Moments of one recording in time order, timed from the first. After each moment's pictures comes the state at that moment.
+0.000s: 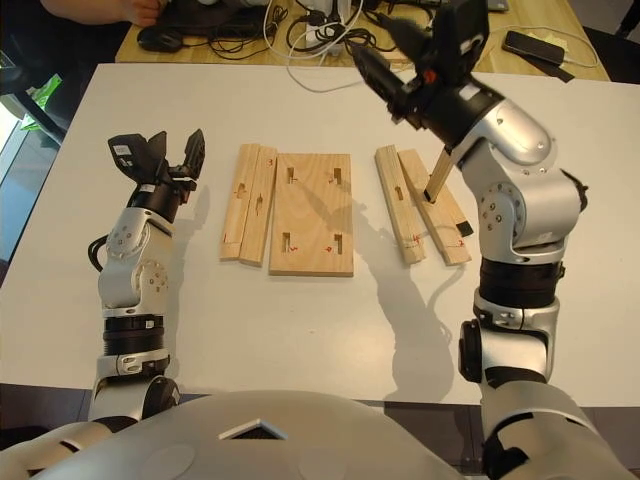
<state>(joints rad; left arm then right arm) -0.18 0.11 0.15 0.01 -0.26 0.21 -0.18 -0.48 -0.43 -0.07 -0.18 0.49 0.61 0.52</state>
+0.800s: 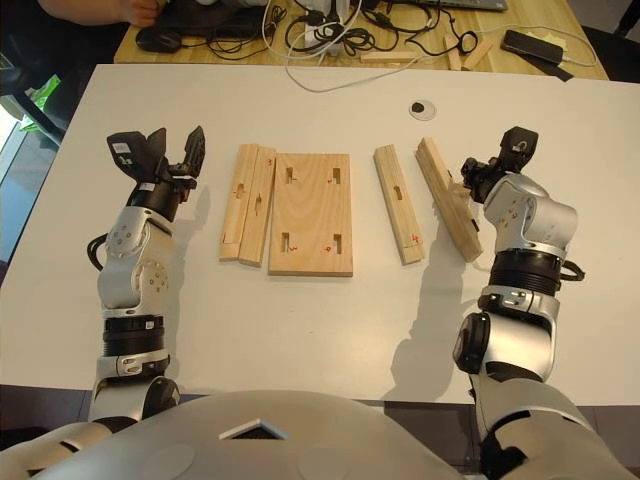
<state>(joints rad) -0.18 0.11 0.14 -0.01 -0.26 0.21 -0.18 -0.55 -0.43 -0.26 0.43 0.24 0.75 0.07</state>
